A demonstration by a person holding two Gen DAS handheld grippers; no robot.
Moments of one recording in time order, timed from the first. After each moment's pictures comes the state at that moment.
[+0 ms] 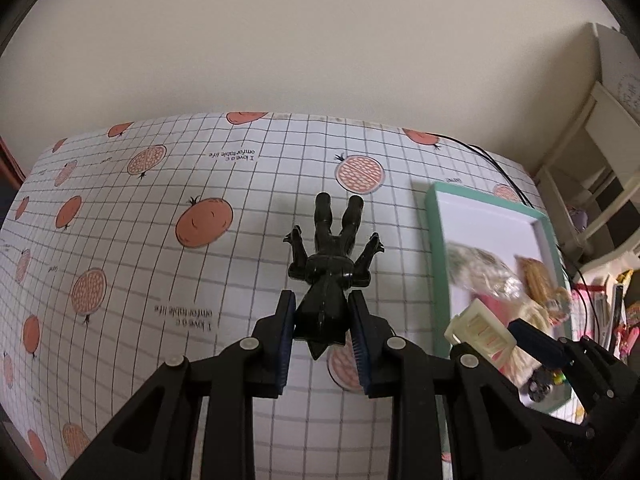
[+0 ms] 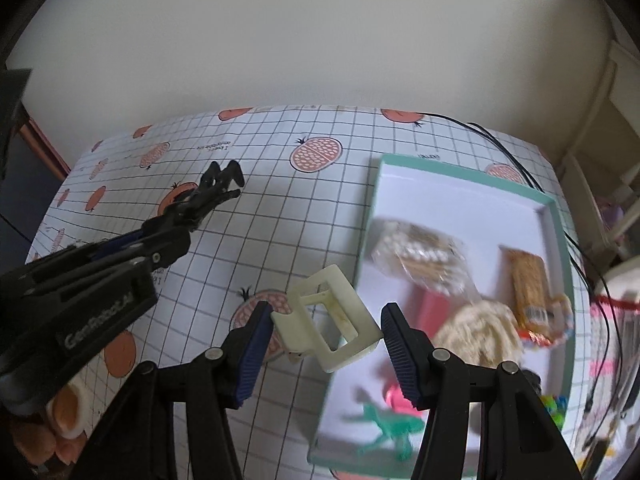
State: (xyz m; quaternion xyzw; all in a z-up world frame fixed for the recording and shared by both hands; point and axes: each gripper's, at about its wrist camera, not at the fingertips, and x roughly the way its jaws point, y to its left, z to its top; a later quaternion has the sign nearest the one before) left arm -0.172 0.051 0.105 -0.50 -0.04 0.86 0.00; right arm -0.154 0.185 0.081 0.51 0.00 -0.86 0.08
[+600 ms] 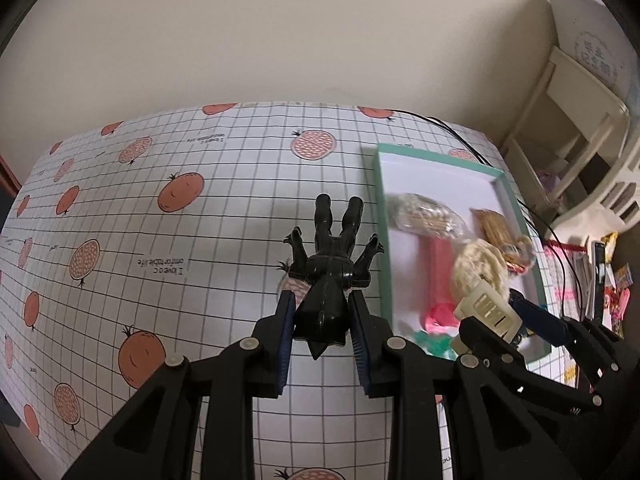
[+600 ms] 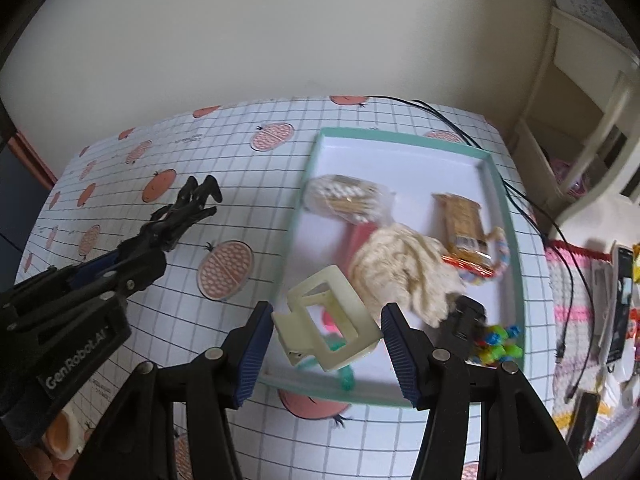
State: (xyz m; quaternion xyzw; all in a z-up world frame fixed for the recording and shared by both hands) left arm -0.117 0.099 0.114 -0.51 -0.02 0.86 0.03; right arm -0.097 0.237 0.090 0.52 -0.01 -0.86 0.04
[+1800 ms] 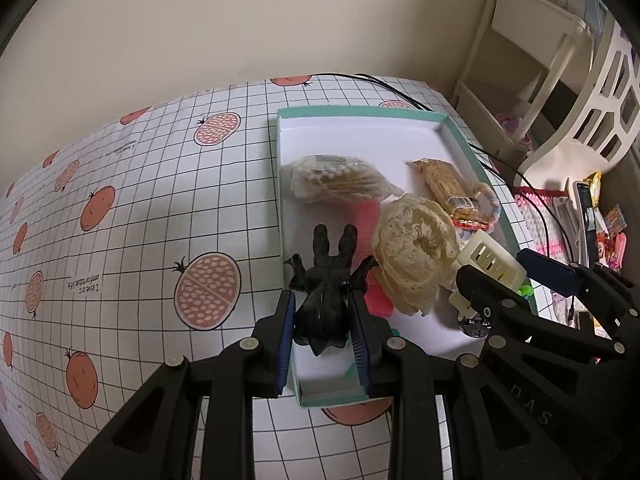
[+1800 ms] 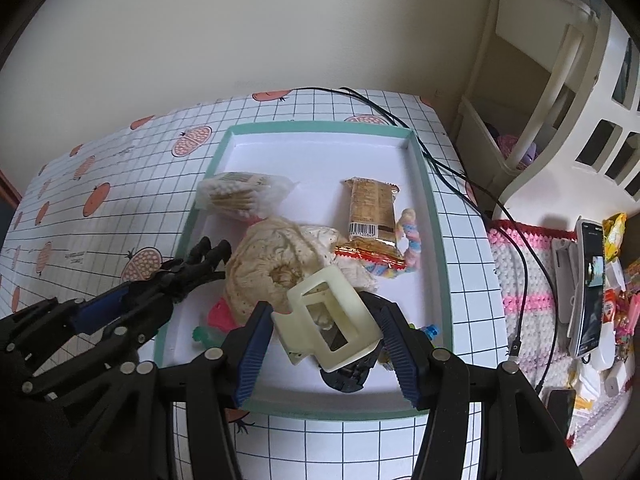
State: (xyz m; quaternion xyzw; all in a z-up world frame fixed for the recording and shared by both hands) left arm -0.129 0.183 0.076 -0.53 0.03 0.84 0.11; right arm -0.105 0.305 0.069 0.52 -0.01 -0.85 -0.03
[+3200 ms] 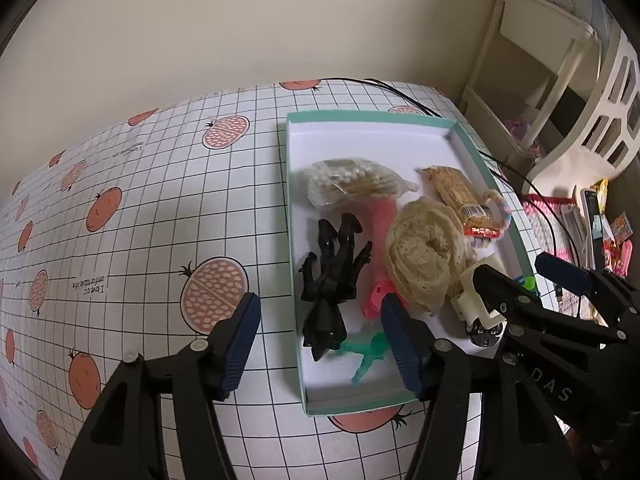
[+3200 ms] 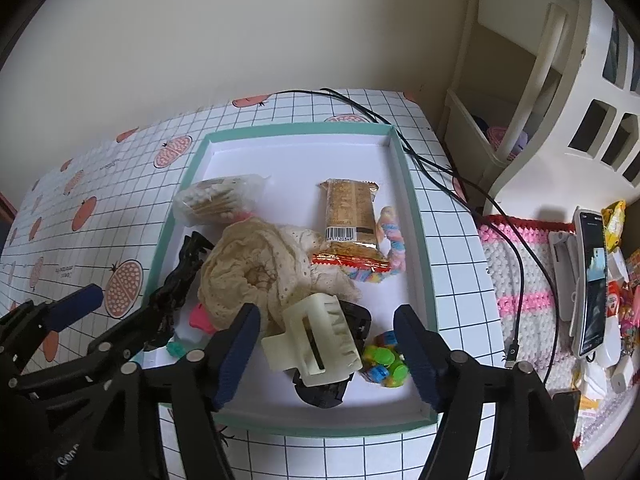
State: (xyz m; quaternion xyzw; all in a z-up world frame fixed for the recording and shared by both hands) left arm -0.130 0.180 0.079 -0.52 0.03 0.85 0.09; right arm -0.108 0.323 0.064 0.51 -0.04 -0.86 -0.04
